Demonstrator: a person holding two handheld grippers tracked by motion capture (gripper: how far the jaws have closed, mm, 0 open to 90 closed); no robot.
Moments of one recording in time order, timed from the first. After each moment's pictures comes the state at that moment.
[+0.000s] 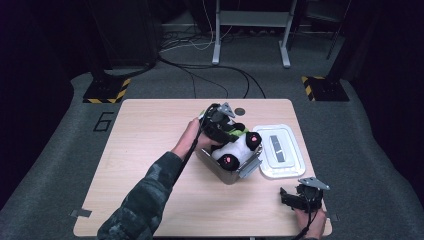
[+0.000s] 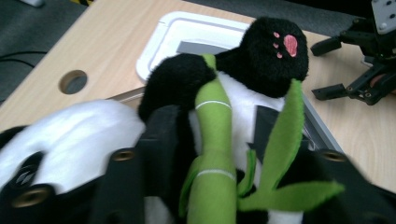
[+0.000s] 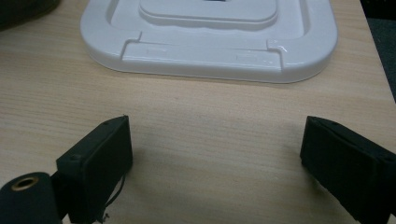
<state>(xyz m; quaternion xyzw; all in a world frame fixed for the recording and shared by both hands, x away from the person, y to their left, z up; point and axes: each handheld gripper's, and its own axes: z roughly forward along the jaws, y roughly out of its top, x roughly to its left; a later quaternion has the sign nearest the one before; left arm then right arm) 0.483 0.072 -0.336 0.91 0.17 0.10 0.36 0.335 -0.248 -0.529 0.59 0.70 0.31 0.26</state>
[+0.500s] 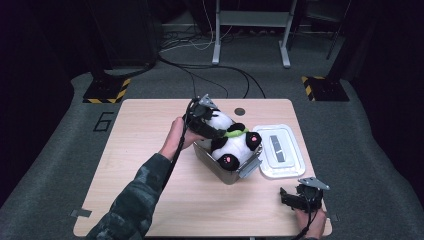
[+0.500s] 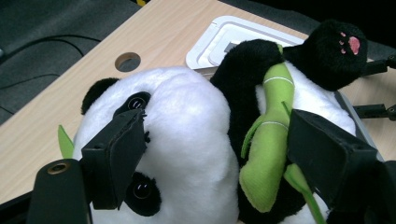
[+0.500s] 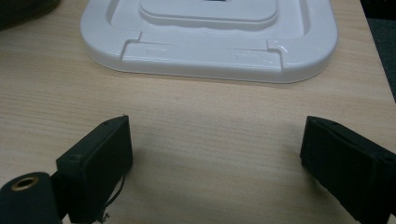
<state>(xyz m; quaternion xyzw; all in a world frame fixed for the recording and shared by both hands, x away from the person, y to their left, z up) 0.488 0.110 -0.334 0.88 0.26 0.13 0.38 0.335 -0.248 -0.529 0.59 0.70 0.31 0.26</state>
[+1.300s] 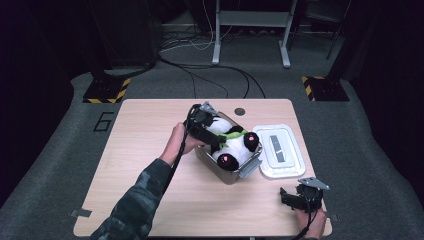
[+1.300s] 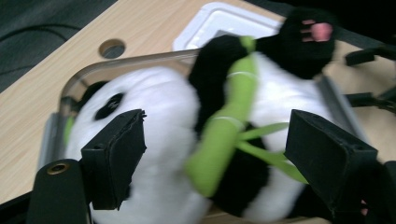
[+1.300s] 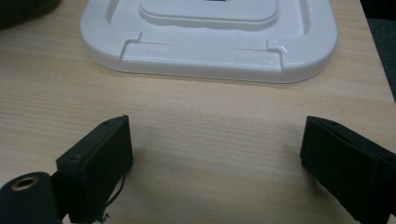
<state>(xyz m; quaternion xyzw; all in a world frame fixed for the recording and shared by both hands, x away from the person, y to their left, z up) 0.478 0.107 -0.345 0.88 0.26 0.11 0.37 0.335 -0.248 -0.529 0.59 0.70 0.31 0.26</state>
